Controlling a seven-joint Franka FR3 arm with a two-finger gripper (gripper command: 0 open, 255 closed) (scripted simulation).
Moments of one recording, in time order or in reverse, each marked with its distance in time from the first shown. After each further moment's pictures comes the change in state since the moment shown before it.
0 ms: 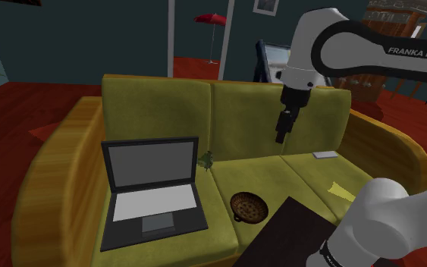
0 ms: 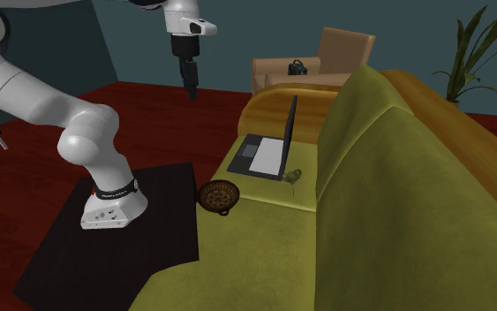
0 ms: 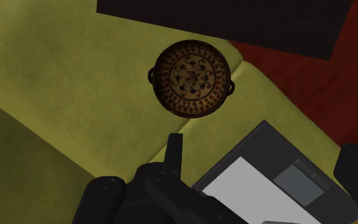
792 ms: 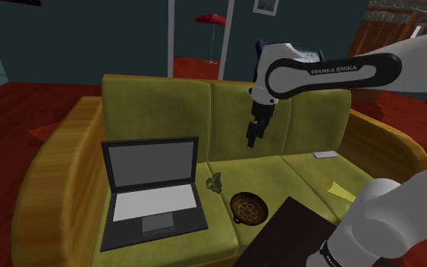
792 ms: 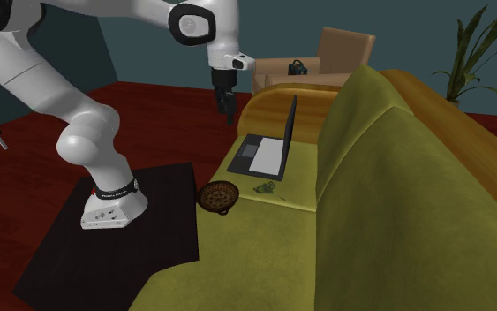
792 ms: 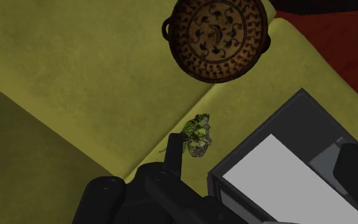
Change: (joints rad) arm -0.024 0.307 -0.042 0.001 -0.025 0.320 -0.051
